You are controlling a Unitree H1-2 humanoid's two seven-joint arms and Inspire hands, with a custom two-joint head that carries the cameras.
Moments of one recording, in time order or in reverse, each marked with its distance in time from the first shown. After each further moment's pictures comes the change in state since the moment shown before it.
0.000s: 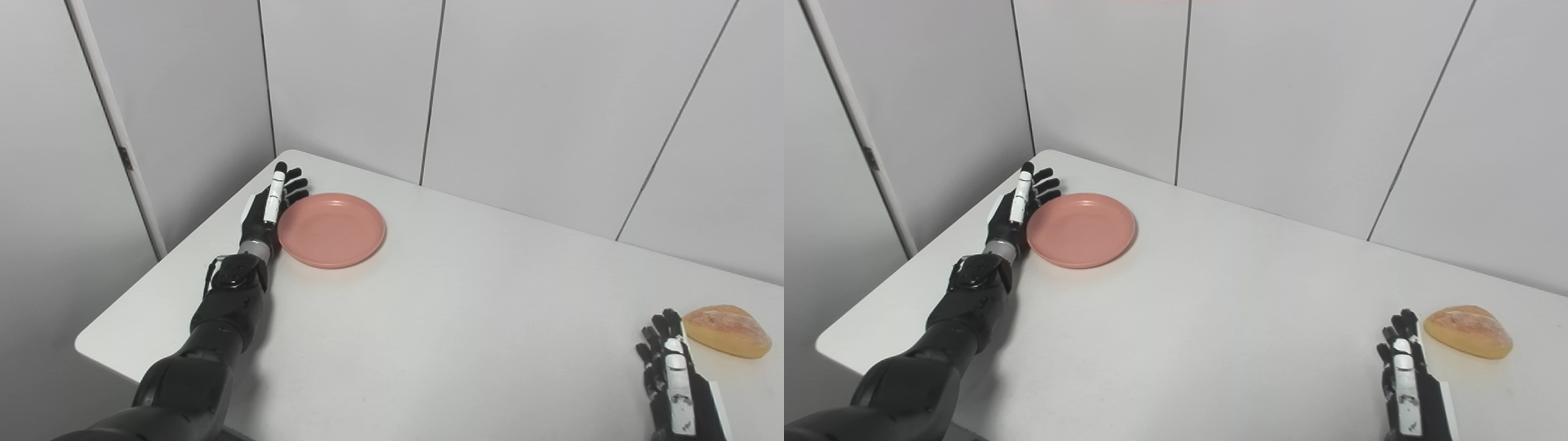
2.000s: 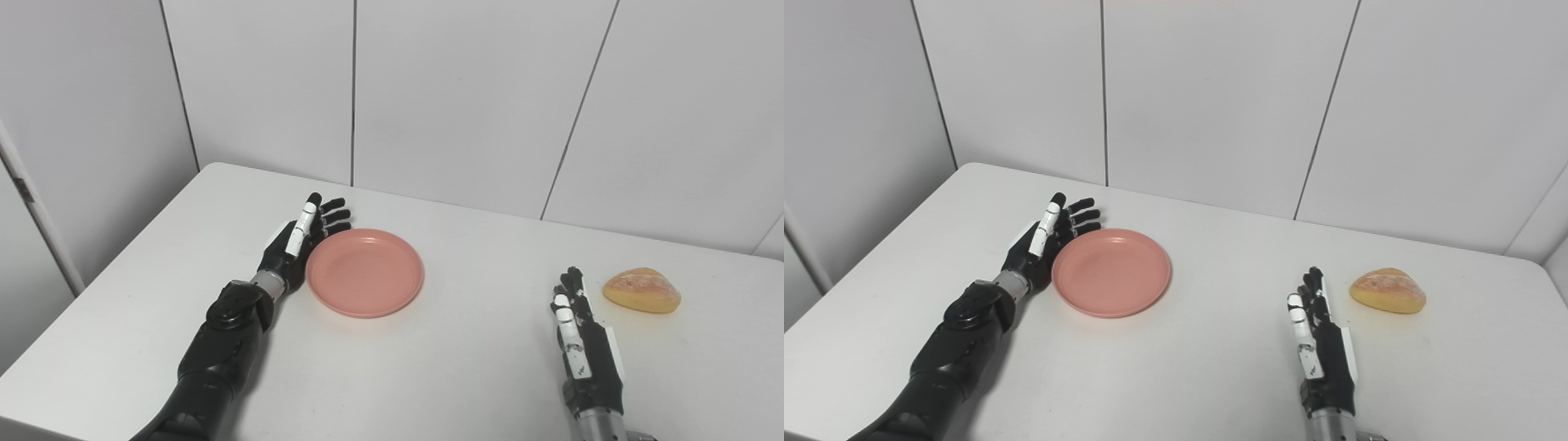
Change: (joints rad) left arm 0.060 -0.140 -0.158 -0.272 -0.001 0.186 -0.227; right arm -0.045 0.086 0.033 0.066 -0.125 -0.055 -0.098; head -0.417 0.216
